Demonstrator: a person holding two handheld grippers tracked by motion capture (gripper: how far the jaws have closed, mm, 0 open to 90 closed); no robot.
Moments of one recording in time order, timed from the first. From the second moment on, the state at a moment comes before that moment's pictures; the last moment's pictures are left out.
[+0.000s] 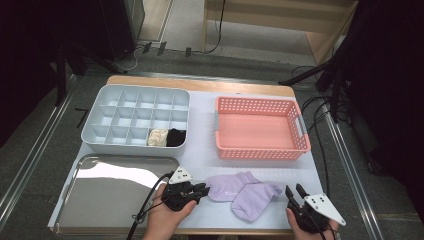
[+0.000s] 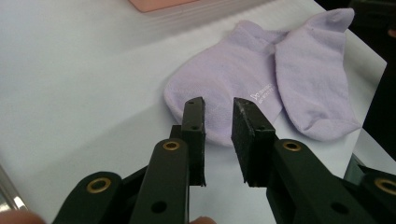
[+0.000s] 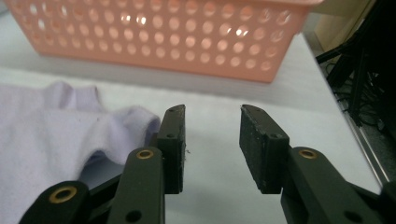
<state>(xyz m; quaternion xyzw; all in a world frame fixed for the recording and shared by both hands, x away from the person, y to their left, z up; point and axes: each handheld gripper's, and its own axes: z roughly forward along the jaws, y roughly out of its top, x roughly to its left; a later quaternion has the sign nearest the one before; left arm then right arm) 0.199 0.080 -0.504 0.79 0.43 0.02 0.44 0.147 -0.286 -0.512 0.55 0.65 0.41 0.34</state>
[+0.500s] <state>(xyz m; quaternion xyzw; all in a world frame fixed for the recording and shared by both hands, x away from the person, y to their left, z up) 0.198 0.078 -0.505 0.79 0.43 0.03 0.44 0.125 -0.216 -0.514 0.42 0.74 0.48 0.22</state>
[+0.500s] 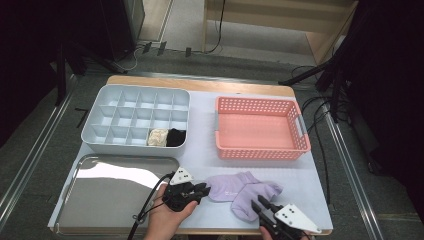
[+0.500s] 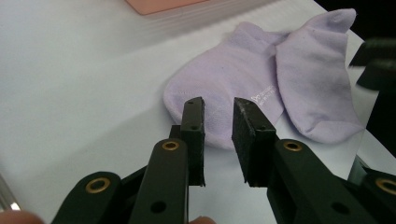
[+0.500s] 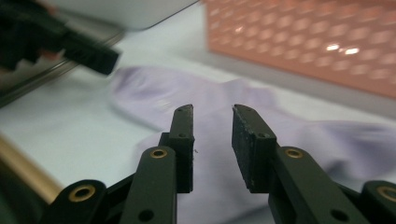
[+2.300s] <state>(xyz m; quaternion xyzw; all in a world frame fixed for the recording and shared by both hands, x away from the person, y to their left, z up) 0.185 0.054 -0.509 0.81 0.39 -0.01 0.44 0.151 -0.261 -0.528 0.56 0.68 0.45 0.15</state>
